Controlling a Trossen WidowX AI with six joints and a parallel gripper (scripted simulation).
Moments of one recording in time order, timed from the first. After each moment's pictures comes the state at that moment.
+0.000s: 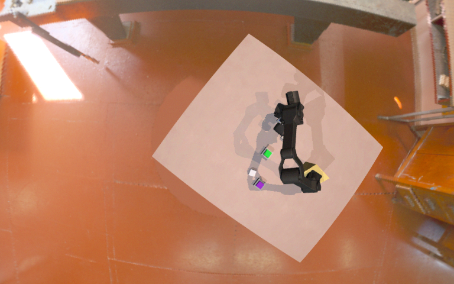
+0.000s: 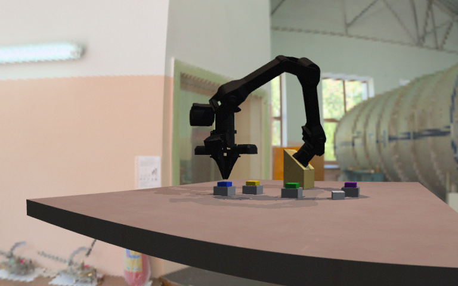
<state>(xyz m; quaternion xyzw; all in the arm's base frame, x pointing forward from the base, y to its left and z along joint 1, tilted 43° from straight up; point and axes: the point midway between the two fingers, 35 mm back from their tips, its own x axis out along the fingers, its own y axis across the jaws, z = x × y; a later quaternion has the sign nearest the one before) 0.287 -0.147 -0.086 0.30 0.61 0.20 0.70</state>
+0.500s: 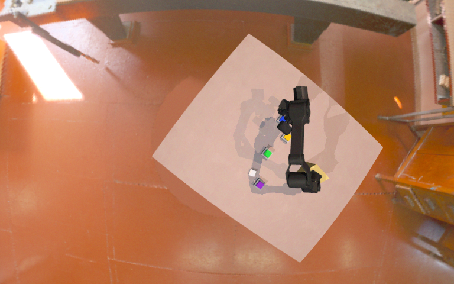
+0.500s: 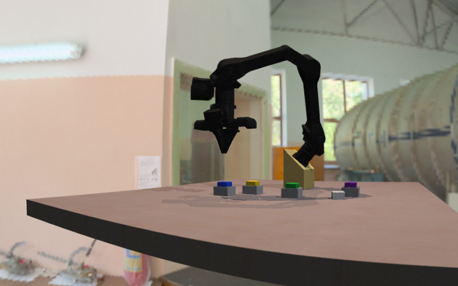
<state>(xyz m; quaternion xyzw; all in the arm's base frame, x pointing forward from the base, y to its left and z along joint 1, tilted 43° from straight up) 0.276 -0.198 -0.031 0.30 0.61 0.20 0.71</state>
